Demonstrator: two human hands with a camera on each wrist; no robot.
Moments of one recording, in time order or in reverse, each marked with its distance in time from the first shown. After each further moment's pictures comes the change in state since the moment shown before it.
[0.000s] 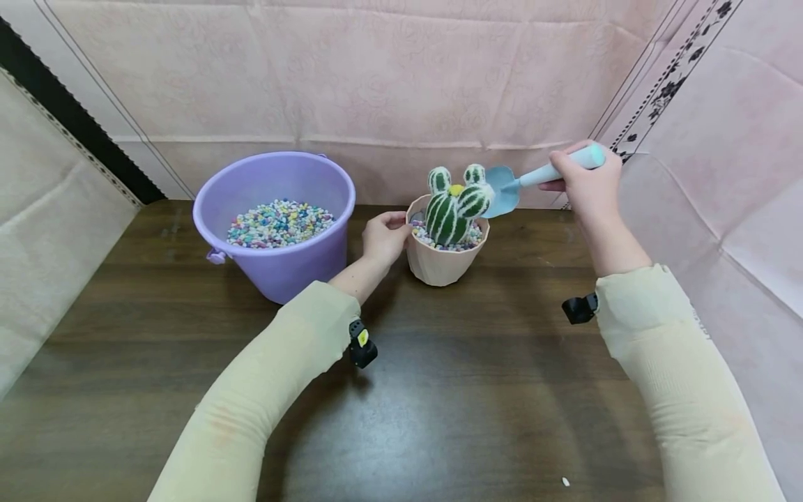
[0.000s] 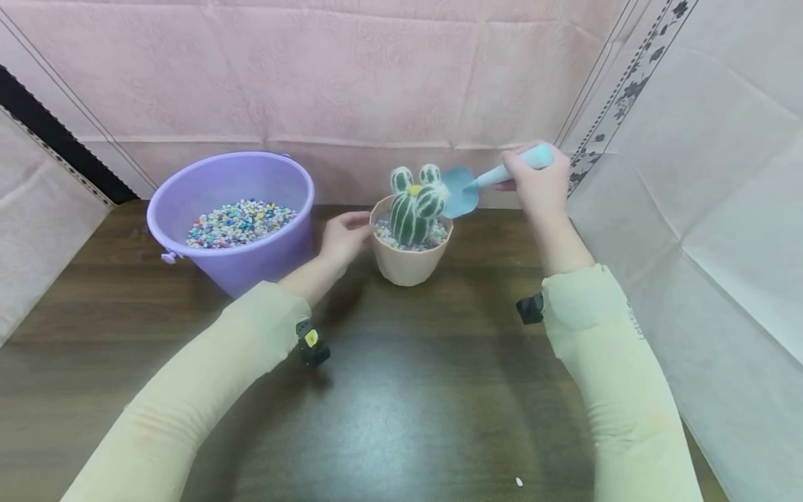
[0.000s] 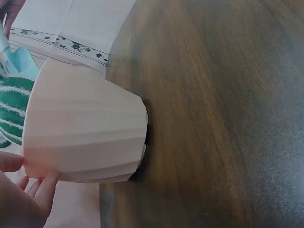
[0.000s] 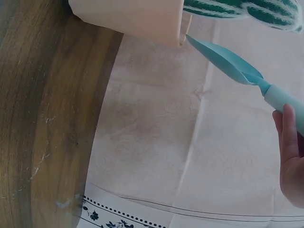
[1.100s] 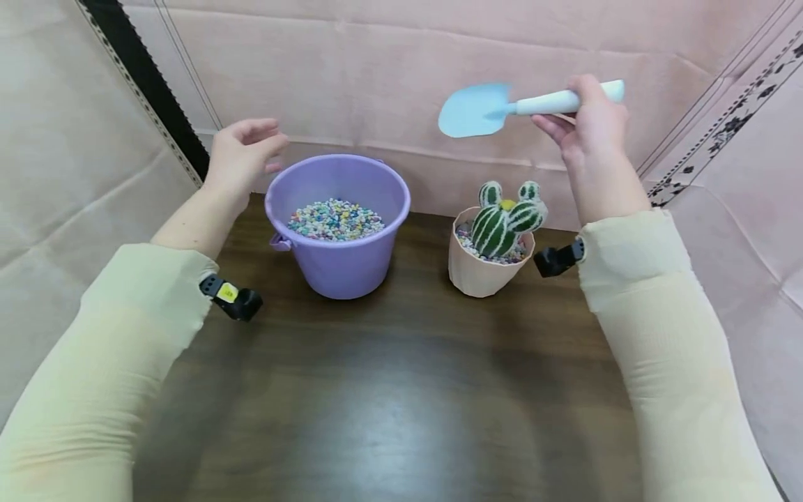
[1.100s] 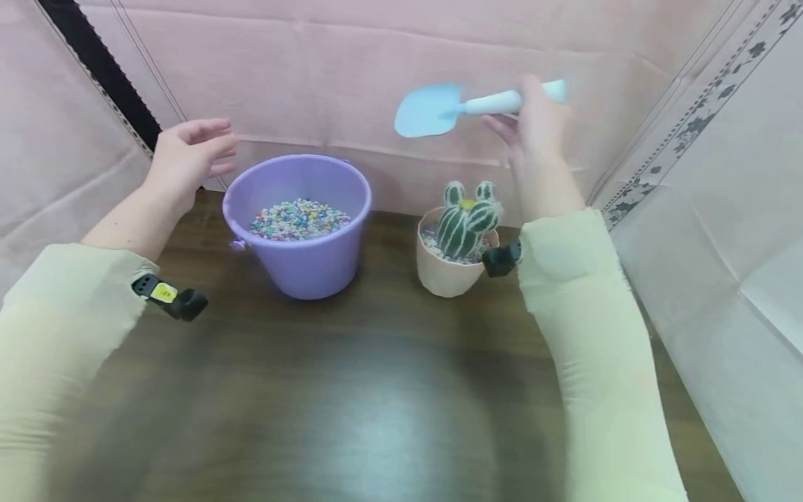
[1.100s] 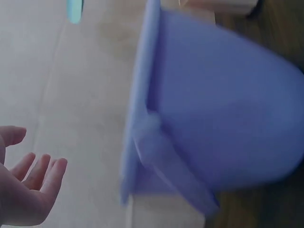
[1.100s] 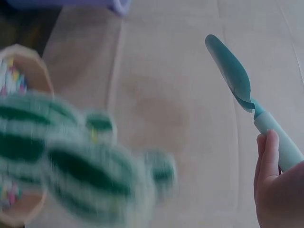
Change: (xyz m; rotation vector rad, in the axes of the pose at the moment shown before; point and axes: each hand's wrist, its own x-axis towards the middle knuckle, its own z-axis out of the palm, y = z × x) left_hand -0.014 0.108 -0.196 0.077 0.172 0.107; right_hand 0.050 -0.066 0.084 0.500 0.140 0.413
